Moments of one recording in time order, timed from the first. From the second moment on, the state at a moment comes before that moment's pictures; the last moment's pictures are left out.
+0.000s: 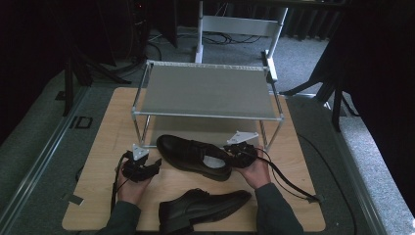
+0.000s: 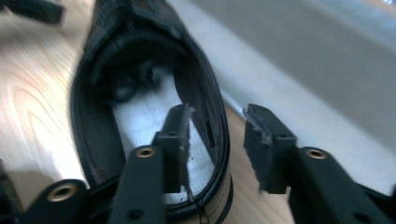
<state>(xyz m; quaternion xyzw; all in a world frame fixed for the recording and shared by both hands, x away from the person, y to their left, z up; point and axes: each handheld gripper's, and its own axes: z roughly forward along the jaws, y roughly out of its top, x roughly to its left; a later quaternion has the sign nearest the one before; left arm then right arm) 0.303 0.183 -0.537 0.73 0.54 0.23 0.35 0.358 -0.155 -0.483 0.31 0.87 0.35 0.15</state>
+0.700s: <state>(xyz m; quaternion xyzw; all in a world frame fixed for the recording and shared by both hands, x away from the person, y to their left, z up) 0.280 0.173 -0.501 0.76 0.46 0.20 0.40 0.328 -0.202 -0.486 0.34 0.86 0.33 0.19</state>
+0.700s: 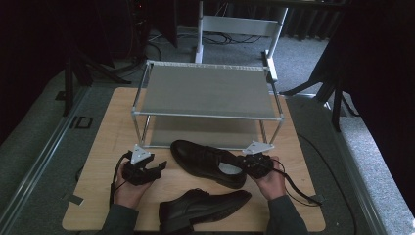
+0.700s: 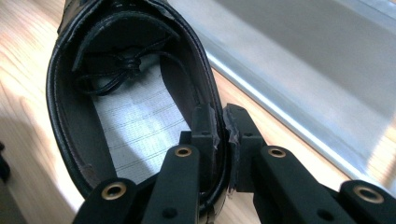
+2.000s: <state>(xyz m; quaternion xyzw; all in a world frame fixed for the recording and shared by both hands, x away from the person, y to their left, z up) 0.234 0.132 -0.500 0.83 0.36 0.01 0.42 0.308 -0.239 -0.485 0.36 0.85 0.31 0.21</state>
